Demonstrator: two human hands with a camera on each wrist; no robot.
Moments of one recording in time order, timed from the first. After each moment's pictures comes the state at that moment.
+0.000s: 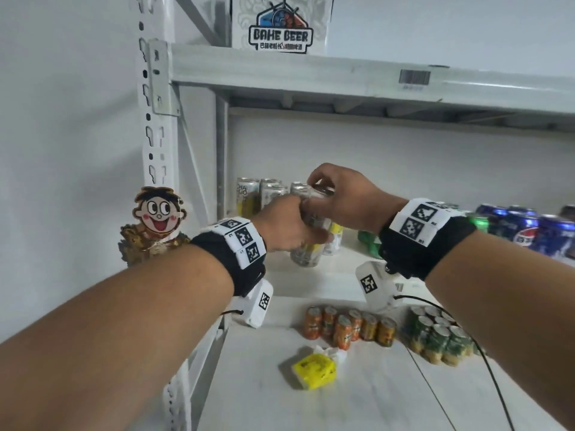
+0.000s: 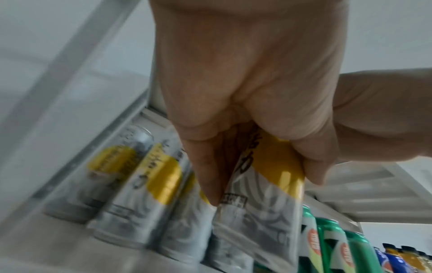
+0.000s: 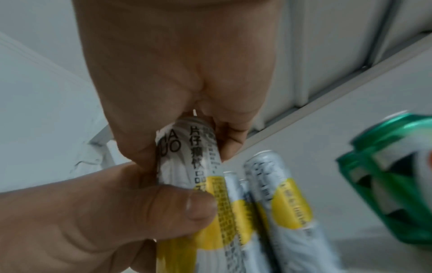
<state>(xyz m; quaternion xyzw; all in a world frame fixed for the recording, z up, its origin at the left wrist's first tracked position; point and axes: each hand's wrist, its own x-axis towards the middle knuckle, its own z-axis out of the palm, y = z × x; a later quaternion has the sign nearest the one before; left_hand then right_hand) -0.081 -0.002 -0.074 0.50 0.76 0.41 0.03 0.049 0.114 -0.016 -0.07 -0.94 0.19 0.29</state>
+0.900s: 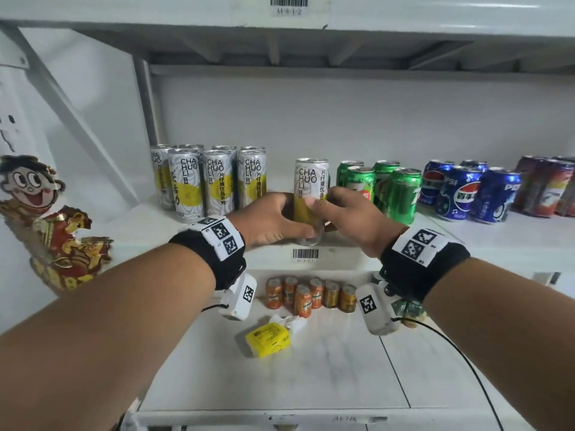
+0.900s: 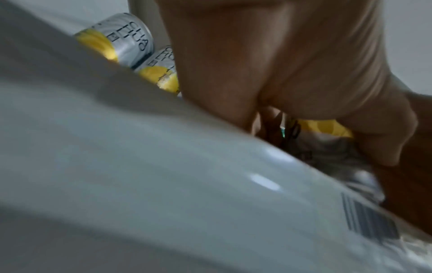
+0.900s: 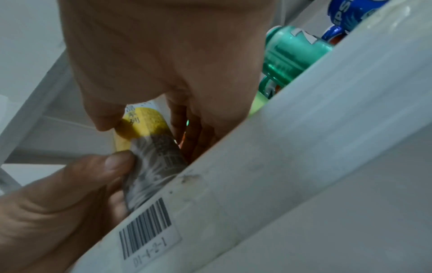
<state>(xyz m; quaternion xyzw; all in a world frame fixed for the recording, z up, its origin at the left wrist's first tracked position) -0.011 0.124 -0.132 0.51 0.68 0.49 0.18 0.138 0.272 -0.120 -0.07 -0.81 0.52 0.25</state>
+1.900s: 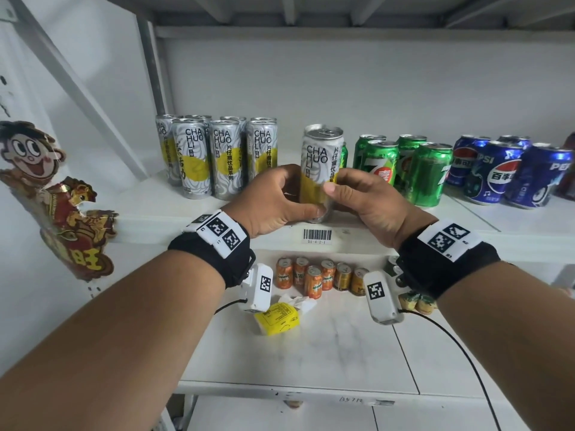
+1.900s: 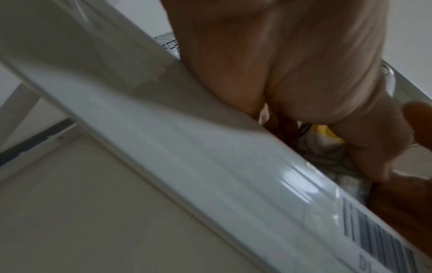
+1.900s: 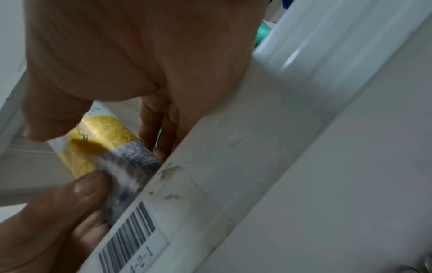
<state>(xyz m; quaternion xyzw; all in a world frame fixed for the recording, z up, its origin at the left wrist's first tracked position) -0.004 0.111 -0.145 0.49 0.67 0.55 0.09 0.138 0.282 -0.135 0.03 -0.74 0.64 0.20</state>
